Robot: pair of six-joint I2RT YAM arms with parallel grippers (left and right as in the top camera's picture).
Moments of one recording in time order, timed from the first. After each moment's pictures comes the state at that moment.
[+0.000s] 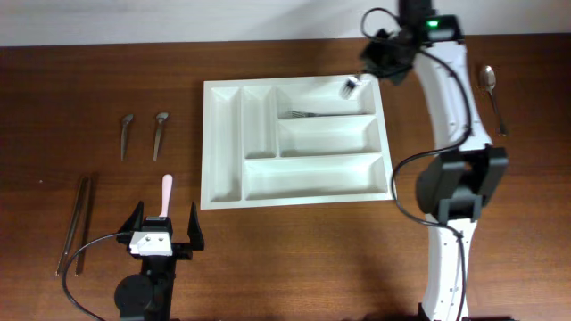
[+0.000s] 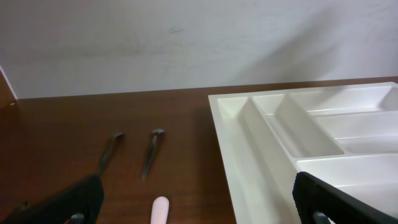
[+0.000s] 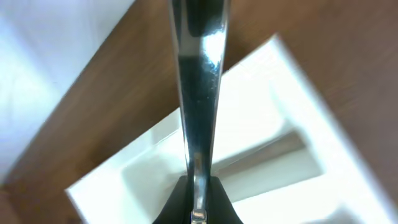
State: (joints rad) left arm 0.03 0.01 0.01 -0.07 0.05 0.05; right arm 0.08 2.40 2.46 -1.16 -0.26 0.82
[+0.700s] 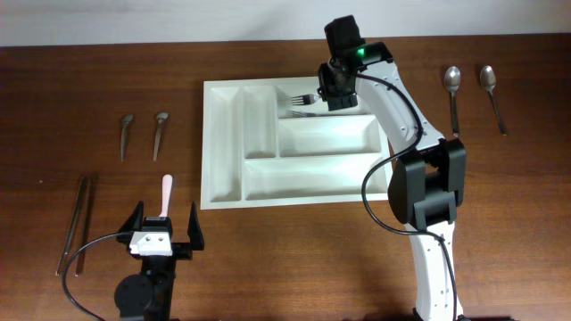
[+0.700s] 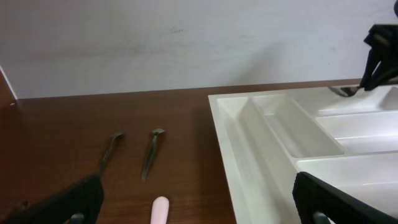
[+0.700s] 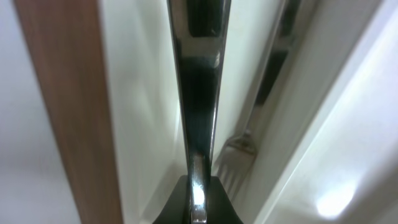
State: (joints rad) left arm 0.03 0.01 0.01 -0.07 0.05 0.05; right arm 0.28 2.40 2.23 -1.00 -0.07 1.67
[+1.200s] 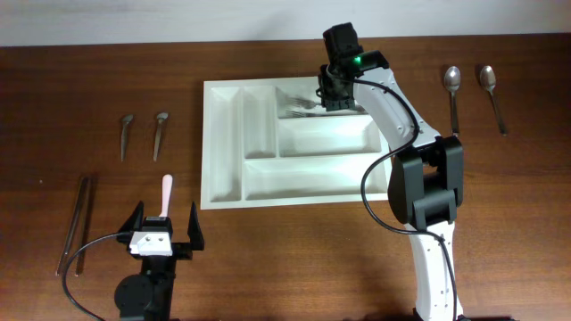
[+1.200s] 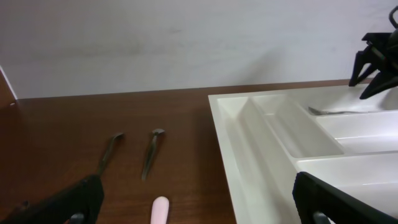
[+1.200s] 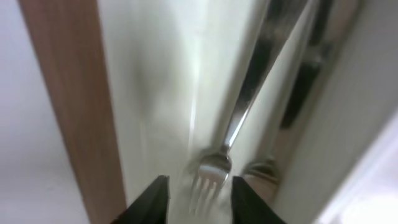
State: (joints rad) left arm 0.03 0.01 0.01 -0.07 0.05 0.05; right arm 0.28 2.40 2.14 -0.85 -0.03 1.69
